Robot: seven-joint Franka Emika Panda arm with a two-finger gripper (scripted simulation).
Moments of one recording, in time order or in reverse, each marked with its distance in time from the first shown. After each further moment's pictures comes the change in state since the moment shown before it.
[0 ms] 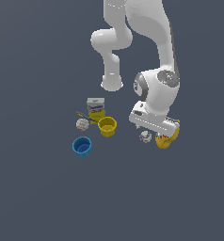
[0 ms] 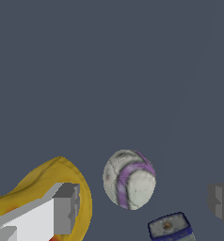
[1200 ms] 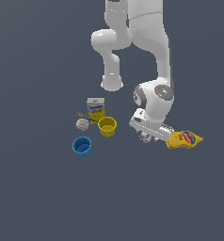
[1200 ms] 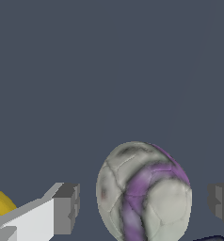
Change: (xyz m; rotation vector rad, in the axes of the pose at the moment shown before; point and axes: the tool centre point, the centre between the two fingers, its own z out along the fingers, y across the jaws) arm -0.020 0.000 0.061 -0.013 -0.018 0.032
